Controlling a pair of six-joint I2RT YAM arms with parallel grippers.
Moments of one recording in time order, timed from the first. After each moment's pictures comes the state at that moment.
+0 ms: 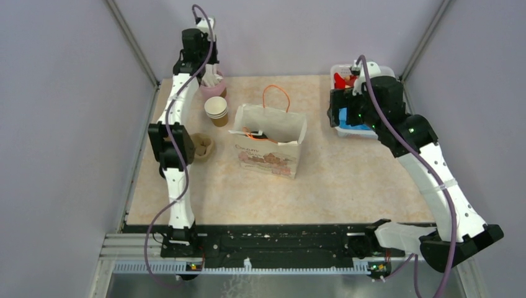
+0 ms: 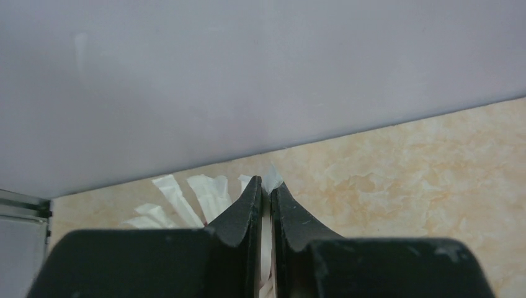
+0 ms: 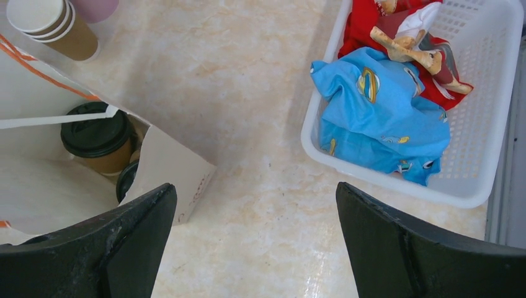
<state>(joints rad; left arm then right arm) -0.09 2.30 2.32 -0.30 0.11 0.05 0.44 1.18 1.50 -0.81 0.16 0.10</state>
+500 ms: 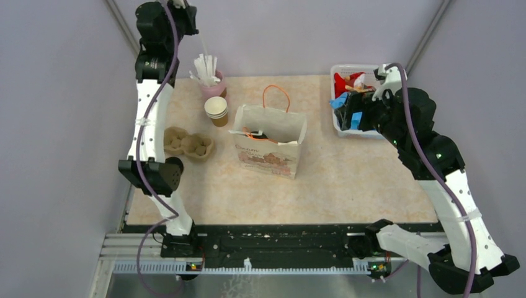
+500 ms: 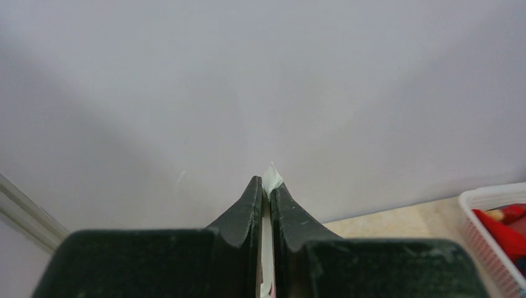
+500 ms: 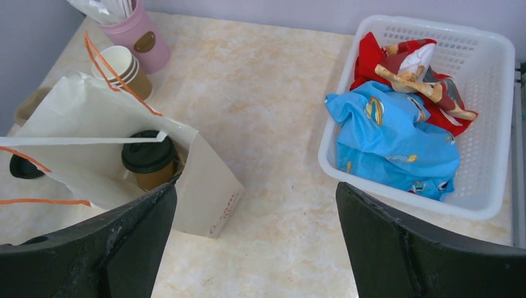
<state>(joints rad) -0.09 1.89 2.30 -0.29 0.12 0.00 0.44 1.01 1.48 -0.77 0.11 0.14</state>
